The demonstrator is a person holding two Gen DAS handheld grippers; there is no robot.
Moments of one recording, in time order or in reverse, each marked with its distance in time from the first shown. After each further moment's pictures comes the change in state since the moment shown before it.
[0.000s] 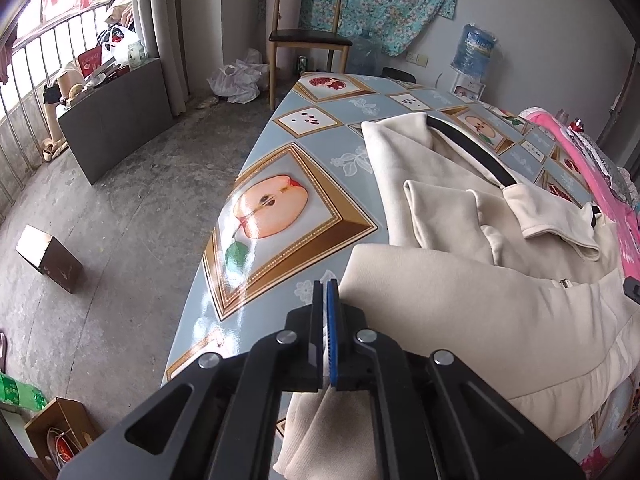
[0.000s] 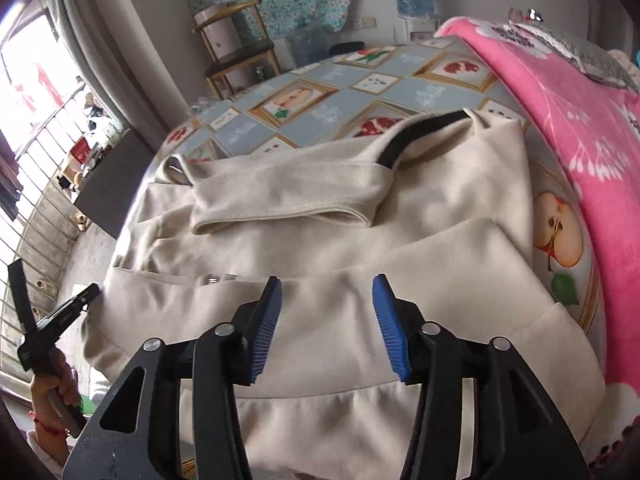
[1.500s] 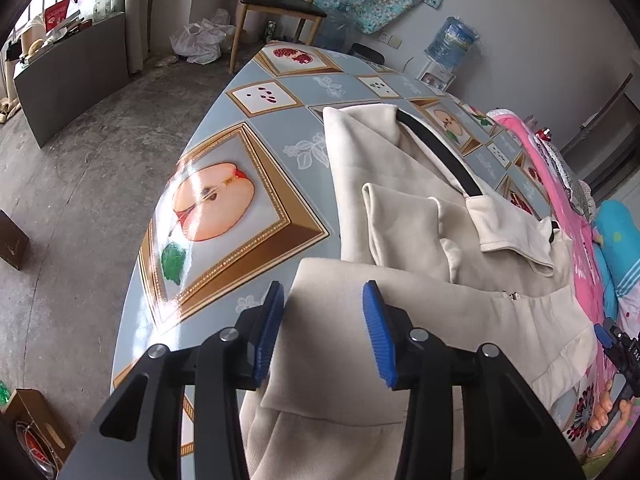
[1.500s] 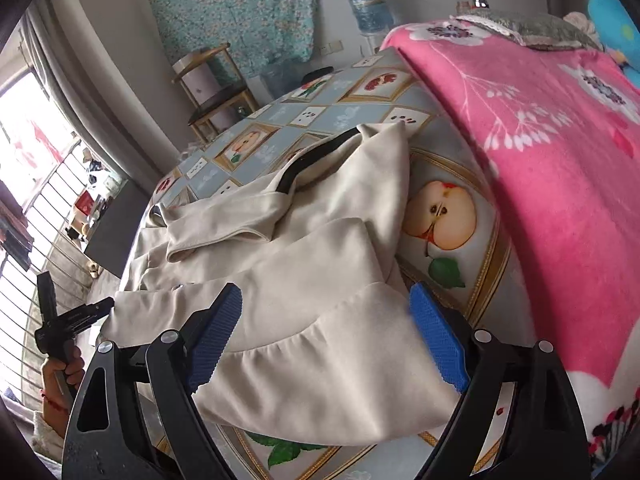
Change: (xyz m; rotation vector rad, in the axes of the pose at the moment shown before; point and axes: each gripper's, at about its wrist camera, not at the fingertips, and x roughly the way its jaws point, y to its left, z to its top) left arm 0.024 0.000 0.027 -0.083 0.136 -0.226; right arm -0.059 -0.128 -0.016 0.180 -0.092 0.026
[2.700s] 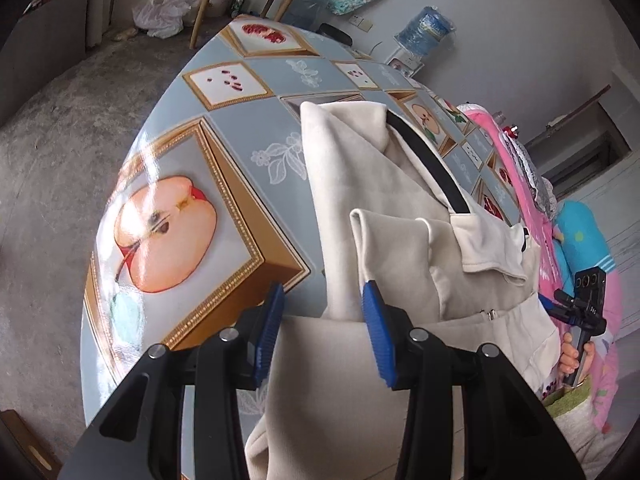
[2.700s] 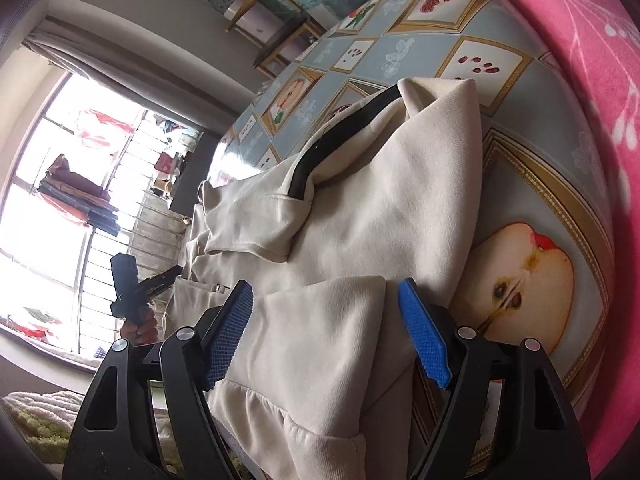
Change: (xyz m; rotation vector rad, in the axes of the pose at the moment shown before) left arm 0.034 0.024 0.035 -0.030 0.082 -0.226; right arm 0.097 -0.041 0.074 0.029 0.337 0.380
